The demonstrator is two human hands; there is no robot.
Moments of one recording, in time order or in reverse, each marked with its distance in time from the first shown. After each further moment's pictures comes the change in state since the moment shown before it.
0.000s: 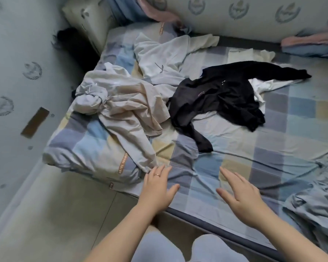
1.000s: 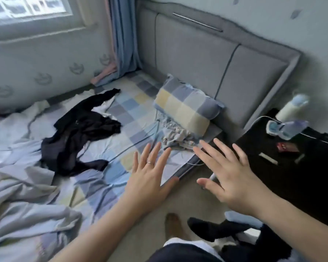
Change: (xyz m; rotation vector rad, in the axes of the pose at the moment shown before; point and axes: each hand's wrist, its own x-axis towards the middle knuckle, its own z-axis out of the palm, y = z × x) left_hand -0.287 0.156 -0.001 0.404 0.028 1.257; right_hand -0.485 -0.108 0.080 -0.161 0.663 0.543
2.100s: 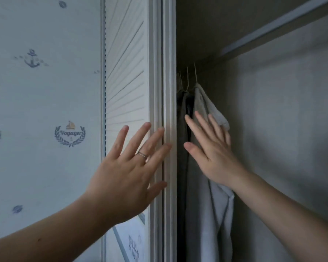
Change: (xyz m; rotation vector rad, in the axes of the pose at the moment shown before) left_hand -0.073 0.908 -0.176 0.102 0.915 1.570; right_hand -0.784 0.294 -0.348 -0.636 0.995 1.127
